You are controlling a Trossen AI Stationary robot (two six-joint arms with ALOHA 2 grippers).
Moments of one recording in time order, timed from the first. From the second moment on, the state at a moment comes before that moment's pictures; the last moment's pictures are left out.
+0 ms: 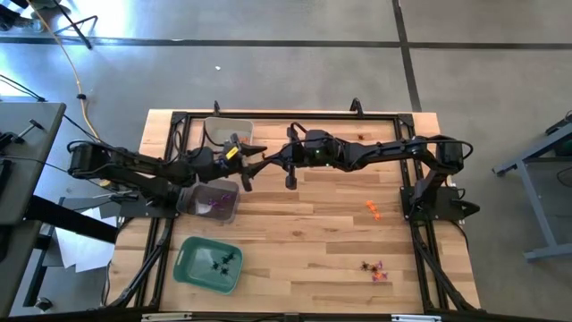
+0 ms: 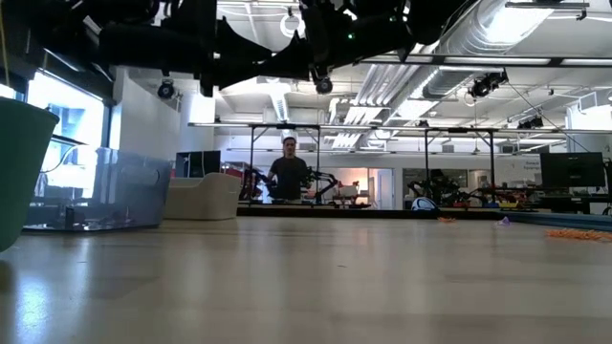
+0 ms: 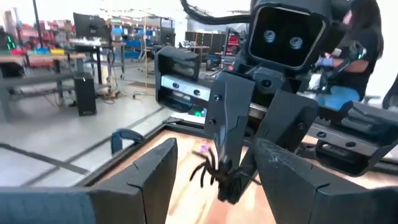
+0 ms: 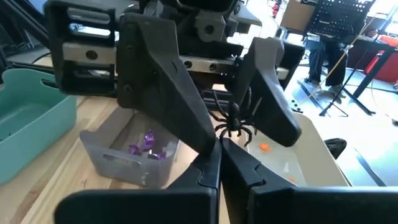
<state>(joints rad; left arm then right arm) 0.13 1.24 0.41 0.89 -0.19 -0.05 -0.15 1.74 1.16 0.33 -0.11 -0.21</state>
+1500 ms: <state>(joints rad) 0.05 1.00 0.42 0.35 -0.09 -0.38 -0.20 1.70 1.17 0.04 0.12 -0.18</state>
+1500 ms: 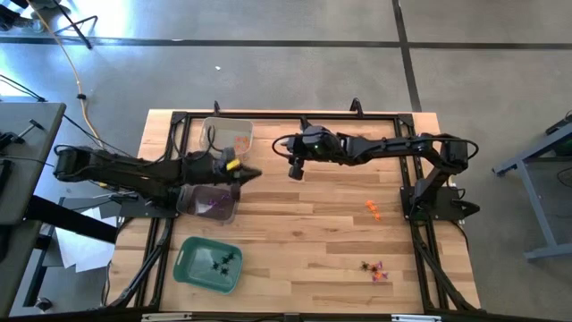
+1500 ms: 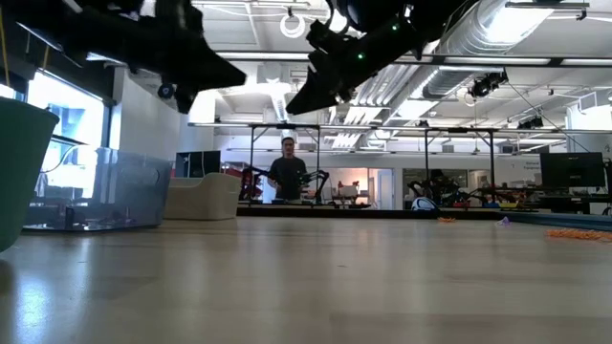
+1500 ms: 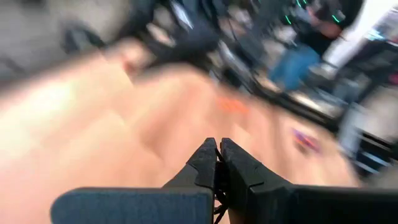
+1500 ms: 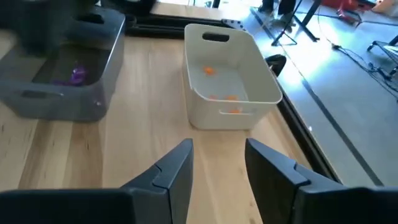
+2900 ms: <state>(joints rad) -0.71 1.11 0.42 0.08 0.02 -1.67 -0.18 1.70 1.17 -0.11 0.10 0.00</state>
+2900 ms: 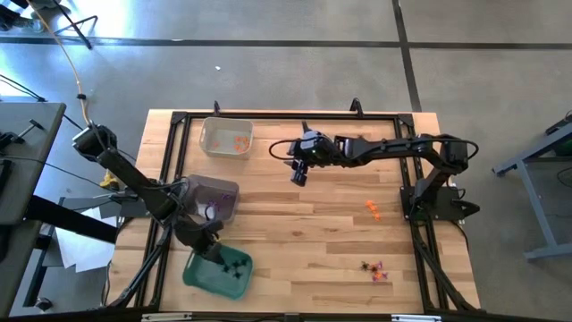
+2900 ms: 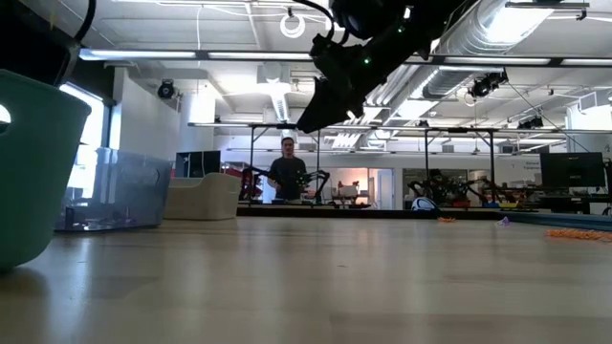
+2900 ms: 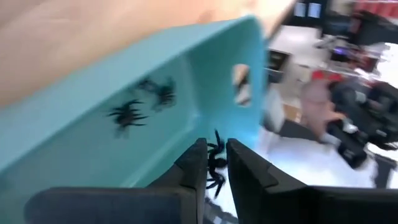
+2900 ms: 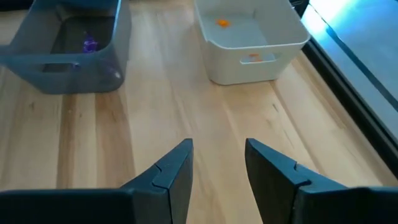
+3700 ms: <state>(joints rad) -0.89 1.08 0.42 0.09 -0.31 -1.41 -0.18 1.70 1.16 -0.22 0.16 0.09</state>
